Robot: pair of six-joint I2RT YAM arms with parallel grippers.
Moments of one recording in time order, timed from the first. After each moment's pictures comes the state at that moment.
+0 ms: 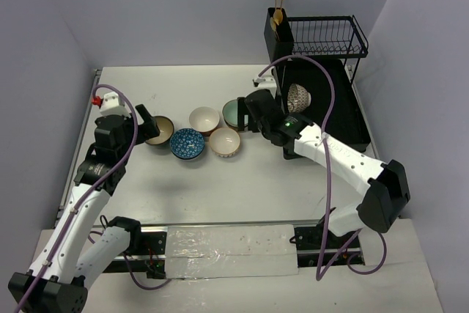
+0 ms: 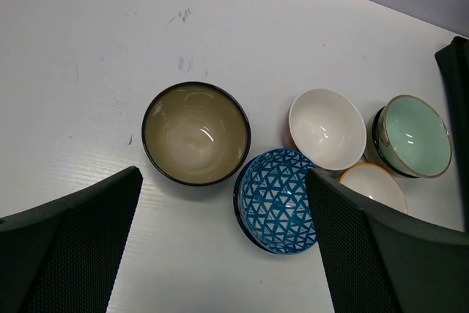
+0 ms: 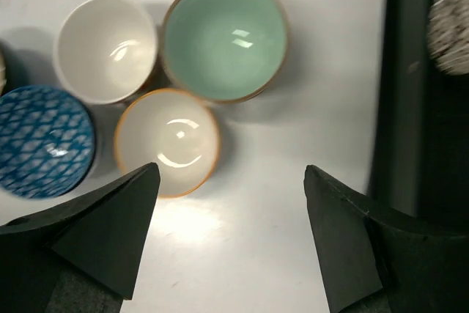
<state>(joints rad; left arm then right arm) -0.24 0.81 0.80 -0.37 -0.25 -0.41 0.74 1.42 1.23 -0.49 0.49 0.44</state>
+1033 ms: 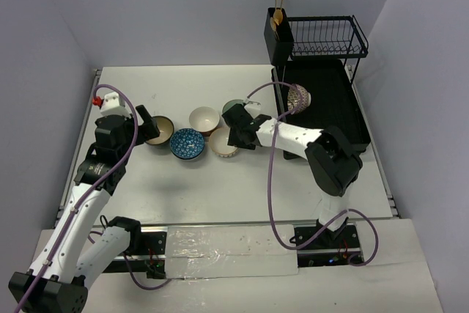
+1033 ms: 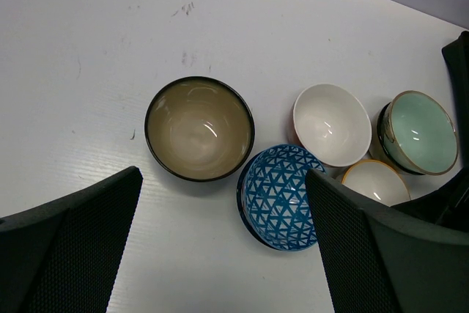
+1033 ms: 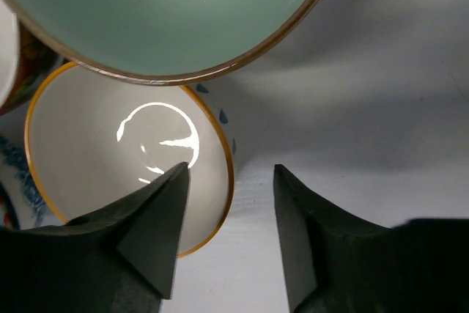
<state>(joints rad) -0.24 0.81 0.80 -0.38 -0.25 -0.41 0.74 1.82 1.25 -0.48 0.33 0.85</state>
